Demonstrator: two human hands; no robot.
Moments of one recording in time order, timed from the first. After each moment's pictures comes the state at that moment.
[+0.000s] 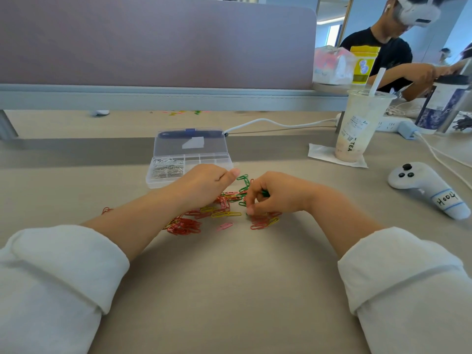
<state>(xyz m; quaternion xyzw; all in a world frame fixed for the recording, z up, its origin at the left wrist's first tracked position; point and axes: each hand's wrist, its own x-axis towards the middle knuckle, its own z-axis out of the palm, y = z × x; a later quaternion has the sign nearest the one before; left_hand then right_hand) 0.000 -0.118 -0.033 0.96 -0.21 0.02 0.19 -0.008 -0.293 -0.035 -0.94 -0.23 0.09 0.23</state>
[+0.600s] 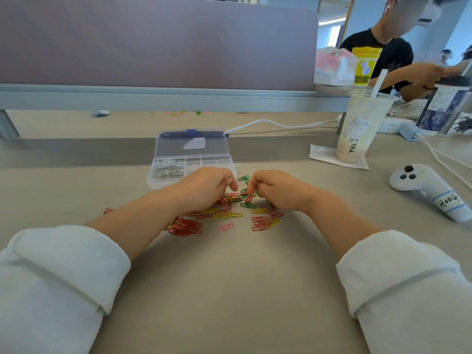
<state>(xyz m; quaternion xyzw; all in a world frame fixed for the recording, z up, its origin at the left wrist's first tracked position) 0.005 -0.113 -0.035 0.95 -0.23 0.00 0.19 -0.004 -0.286 -0.039 -0.94 -0.14 0.04 0.30</state>
